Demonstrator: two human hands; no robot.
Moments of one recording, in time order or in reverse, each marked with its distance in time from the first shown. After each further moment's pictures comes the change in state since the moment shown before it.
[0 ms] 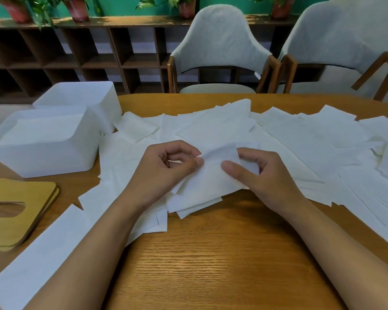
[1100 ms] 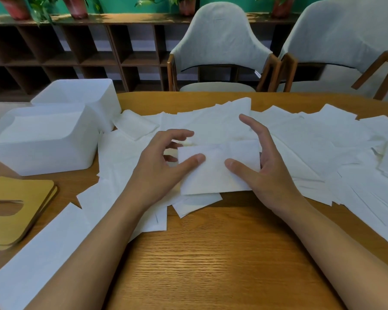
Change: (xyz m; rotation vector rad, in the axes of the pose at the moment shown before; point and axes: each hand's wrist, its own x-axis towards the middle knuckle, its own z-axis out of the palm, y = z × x) left_hand 0.008 -0.016 -0.004 0.234 0.119 0.055; right_hand 0.002 0.003 0.001 -0.021 0.096 -0.119
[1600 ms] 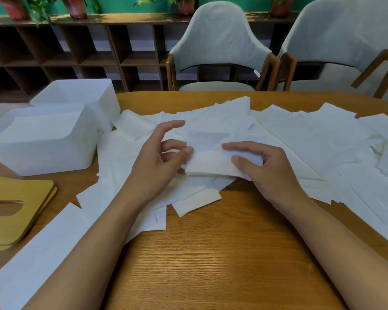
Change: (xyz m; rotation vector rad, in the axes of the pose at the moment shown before) left_hand -0.001 0.005 -0.001 -0.172 -0.029 -0.045; right_hand 0.003 0.006 -0.007 0.003 0.006 0.066
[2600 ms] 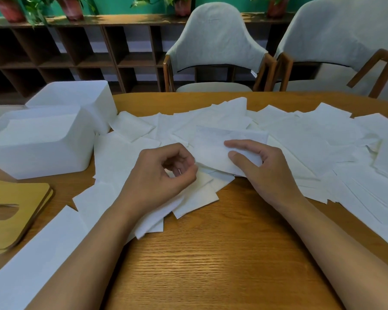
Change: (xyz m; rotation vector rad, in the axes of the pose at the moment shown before) left_hand -0.008 -0.001 0.003 0.229 -0.077 0.218; right_hand 0.001 0.006 0.001 -0.083 0.058 0.013
